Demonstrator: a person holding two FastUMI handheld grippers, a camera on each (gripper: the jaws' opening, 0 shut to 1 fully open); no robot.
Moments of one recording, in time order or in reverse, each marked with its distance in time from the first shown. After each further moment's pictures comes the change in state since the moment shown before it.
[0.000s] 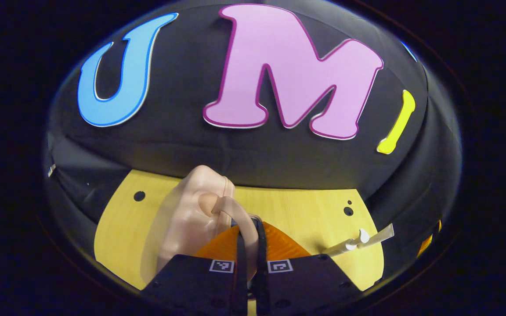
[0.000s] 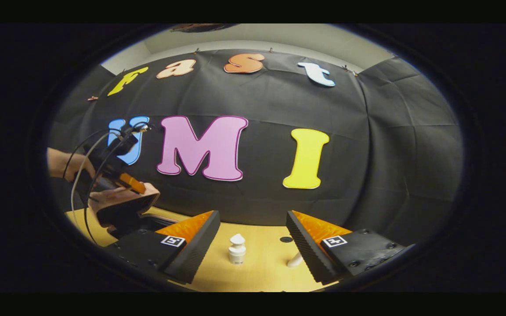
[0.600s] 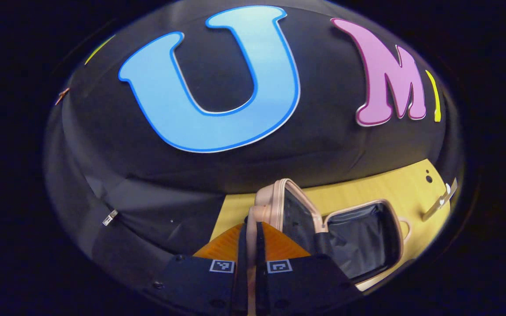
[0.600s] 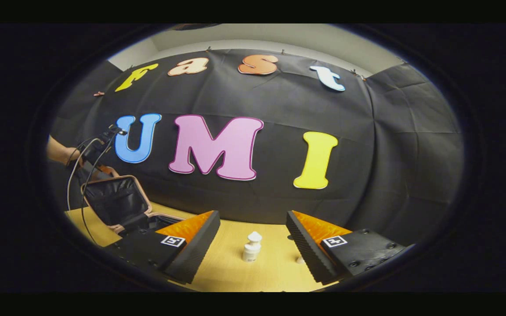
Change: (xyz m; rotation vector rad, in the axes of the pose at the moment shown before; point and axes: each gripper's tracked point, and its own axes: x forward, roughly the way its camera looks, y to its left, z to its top) left arm -0.008 0.308 0.002 0.262 -0.032 0.403; right arm -0.023 0.049 -0.005 -0.019 0.029 0.006
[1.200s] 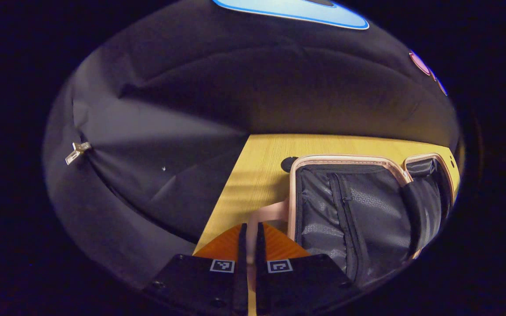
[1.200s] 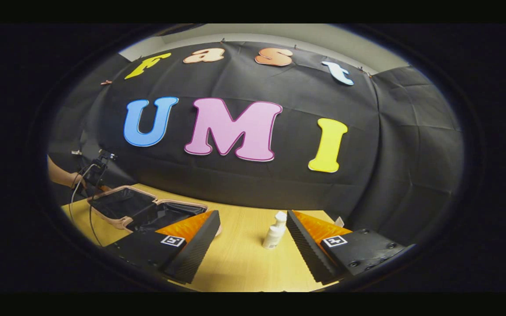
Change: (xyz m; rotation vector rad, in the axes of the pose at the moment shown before) left arm 0.121 0.037 -0.172 -0.173 0.159 -0.040; right arm -0.025 0.070 -0.061 -0.042 0.059 -0.008
